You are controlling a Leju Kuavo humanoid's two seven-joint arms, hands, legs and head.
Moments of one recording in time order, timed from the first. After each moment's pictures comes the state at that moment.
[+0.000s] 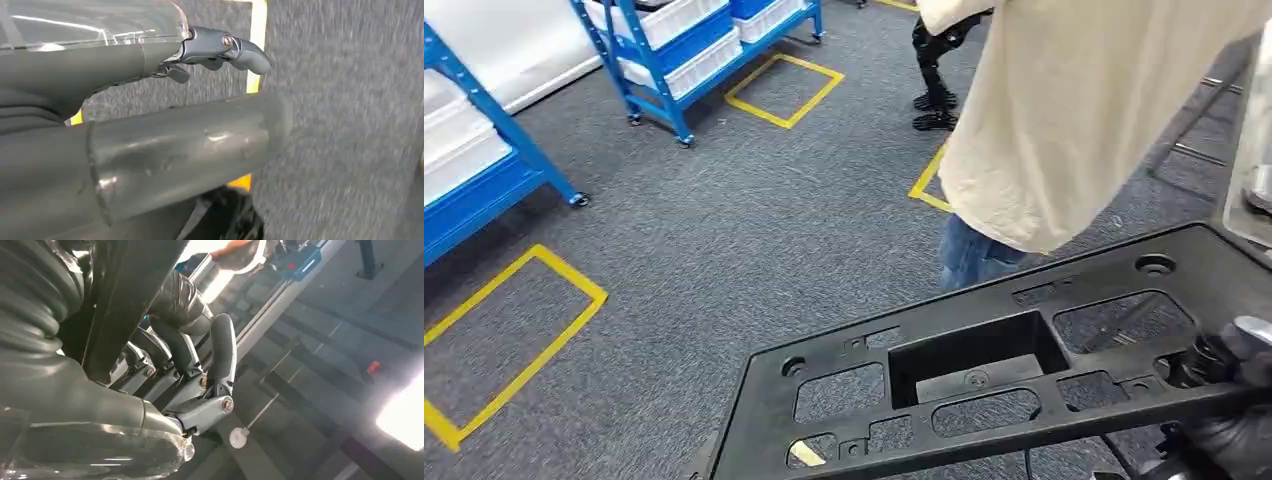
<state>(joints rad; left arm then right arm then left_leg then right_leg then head) -0.16 -0.08 -0.23 -0.30 -0.14 -0.10 -0.39 0.05 0.09 -0.19 -2.36 0.79 -0.70 -0.65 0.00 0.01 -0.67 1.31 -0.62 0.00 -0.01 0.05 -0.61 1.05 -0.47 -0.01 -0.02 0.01</state>
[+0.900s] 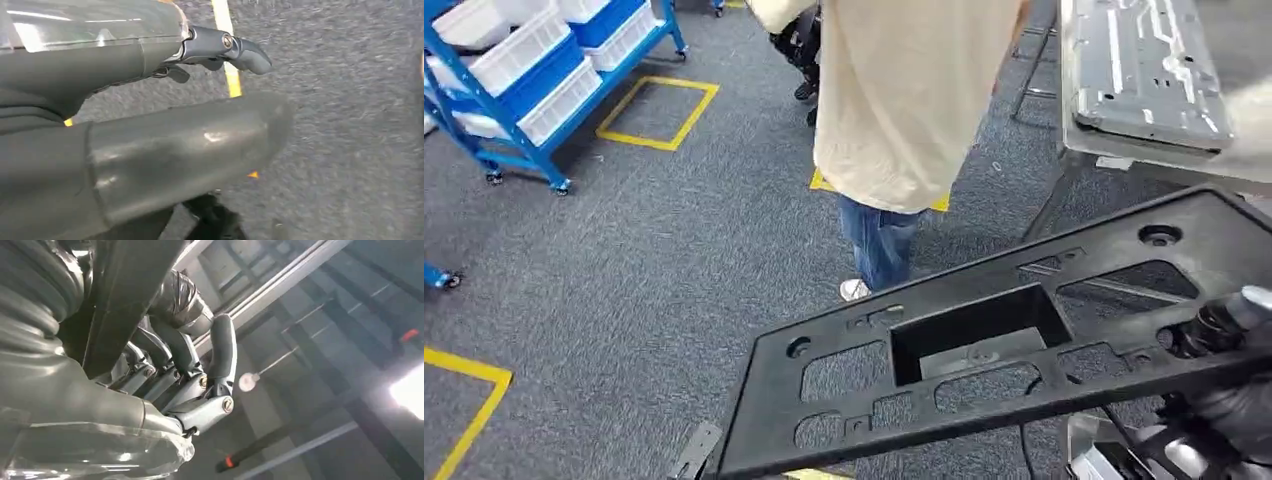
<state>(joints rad) -0.17 -0.07 -0.21 -0.30 -0.08 -0.09 -0.39 -0.07 0.06 -0.19 -2.31 0.78 -0.70 -0.65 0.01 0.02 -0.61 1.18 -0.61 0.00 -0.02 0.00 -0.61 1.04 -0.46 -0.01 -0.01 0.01</state>
